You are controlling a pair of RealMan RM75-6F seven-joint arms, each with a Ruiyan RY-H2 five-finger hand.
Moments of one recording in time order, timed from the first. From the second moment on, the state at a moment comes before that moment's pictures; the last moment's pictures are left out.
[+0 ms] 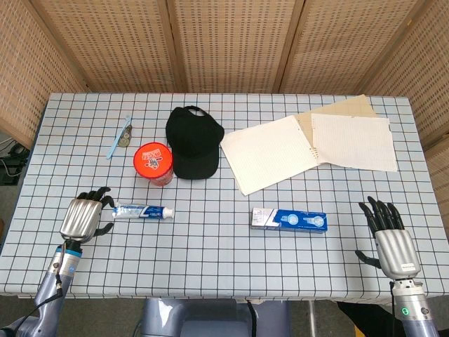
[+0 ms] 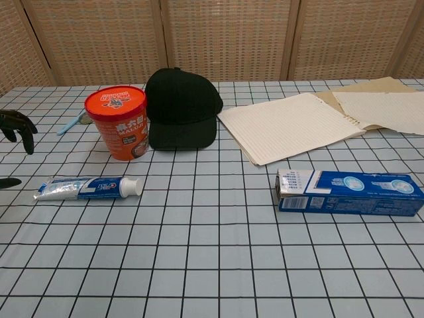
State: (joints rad) left arm -0.33 -1.43 -0.15 -1.57 1.32 1.19 0.47; right arm 0.12 -1.24 0.05 -1.55 -1.54 1.47 -0.09
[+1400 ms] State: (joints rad) left arm -0.57 -1.66 -0.17 -1.49 0.88 1.16 0.90; right arm 0.12 -1.23 0.05 -1.54 -1.54 1.46 -0.04
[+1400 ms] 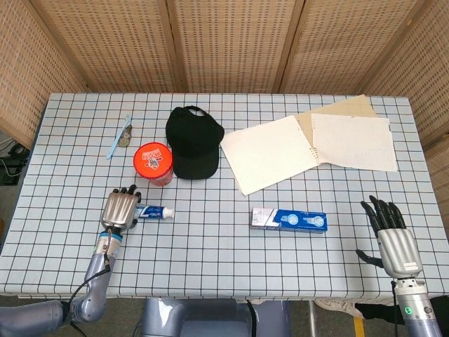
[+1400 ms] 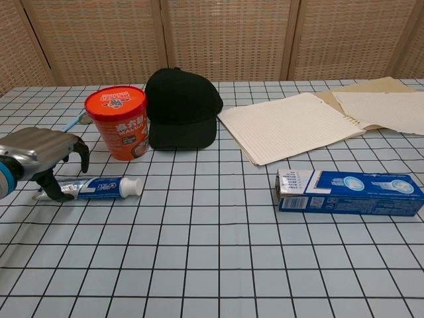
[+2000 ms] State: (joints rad) left arm -0.60 -1.69 -0.15 -1.41 0.84 1.14 0.88; right arm 0.12 -1.24 0.05 -1.54 -1.53 1.46 -0.04
